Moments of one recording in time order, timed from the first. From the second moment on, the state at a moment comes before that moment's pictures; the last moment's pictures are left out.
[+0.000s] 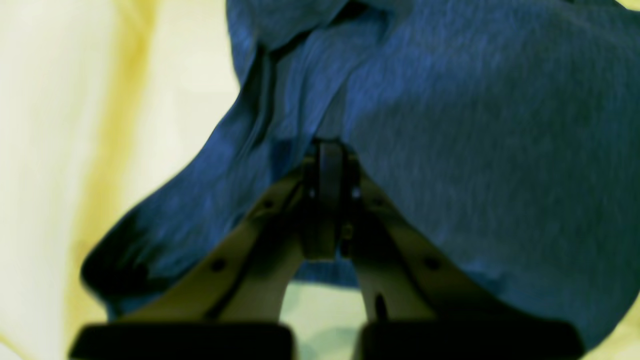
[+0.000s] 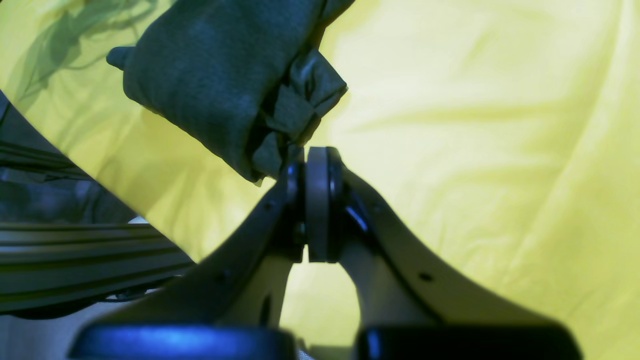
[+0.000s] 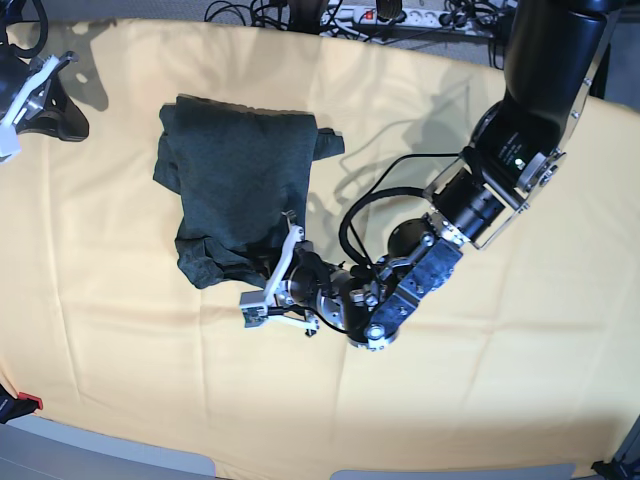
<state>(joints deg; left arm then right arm) -44.3 -7.4 51.9 62.3 -41.4 -43.9 48.1 -28.6 20.8 52.8 118.5 78.3 41.6 -82.9</state>
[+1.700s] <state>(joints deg) -44.2 3.2 51.9 46.1 -40.0 -43.8 37.3 -28.6 20.8 52.8 118.5 78.3 41.6 -82.9</state>
